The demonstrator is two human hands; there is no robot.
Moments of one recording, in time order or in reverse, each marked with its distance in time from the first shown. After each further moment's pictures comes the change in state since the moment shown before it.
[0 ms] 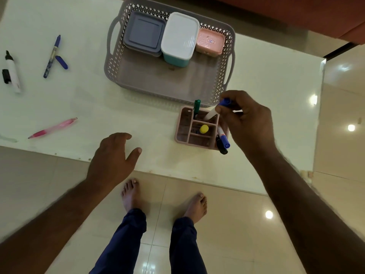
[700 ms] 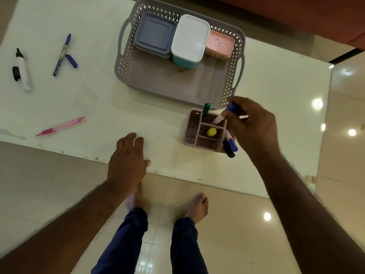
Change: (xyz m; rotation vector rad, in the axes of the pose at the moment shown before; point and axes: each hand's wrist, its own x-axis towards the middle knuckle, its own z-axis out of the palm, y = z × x) left_hand 0.004 -0.001 0.028 0.301 -0.105 0.028; right_hand 0.005 -0.003 0.011 -0.104 -0.024 0.037
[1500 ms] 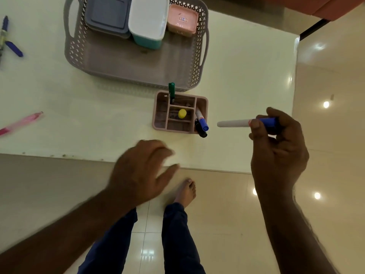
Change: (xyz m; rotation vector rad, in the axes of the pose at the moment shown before) left_hand -0.047 0.087 -0.033 -0.349 0.437 0.710; right_hand -0.106 0.024 -0.059 0.225 0.524 0.149
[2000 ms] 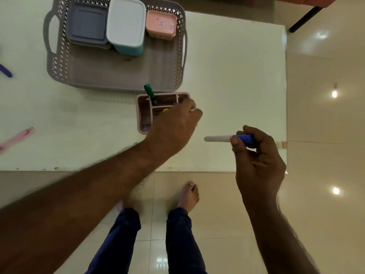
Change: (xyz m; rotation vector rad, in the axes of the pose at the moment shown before) left_hand 0.132 0.025 0.067 0.172 -0.347 -0.054; right_hand -0.026 0.035 -0.015 0.095 -0.059 0.124
